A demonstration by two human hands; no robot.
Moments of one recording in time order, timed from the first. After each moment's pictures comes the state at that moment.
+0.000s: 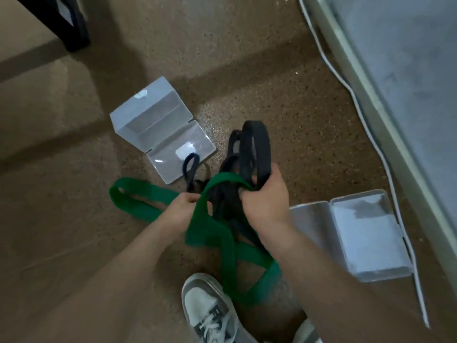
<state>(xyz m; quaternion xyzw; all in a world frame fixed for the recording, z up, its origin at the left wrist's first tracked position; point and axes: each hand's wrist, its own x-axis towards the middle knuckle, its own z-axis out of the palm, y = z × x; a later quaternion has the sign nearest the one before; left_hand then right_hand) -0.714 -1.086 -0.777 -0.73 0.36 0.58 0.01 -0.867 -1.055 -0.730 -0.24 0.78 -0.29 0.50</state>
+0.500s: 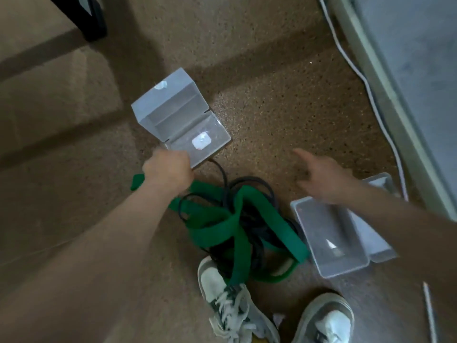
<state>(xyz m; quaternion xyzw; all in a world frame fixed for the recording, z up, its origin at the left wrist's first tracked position) -0.686 -1.129 -0.728 -0.63 0.68 0.16 0.34 -0.961 -1.065 -0.745 -0.55 0.71 0.12 0.43</state>
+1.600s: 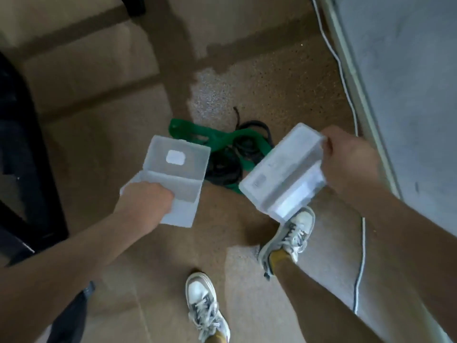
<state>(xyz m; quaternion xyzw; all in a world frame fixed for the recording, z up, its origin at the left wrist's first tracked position) -0.575 -0.925 -0.525 -0.45 0.77 0.14 0.43 -0.926 -0.922 -0.526 -0.60 0.78 -0.02 0.20</state>
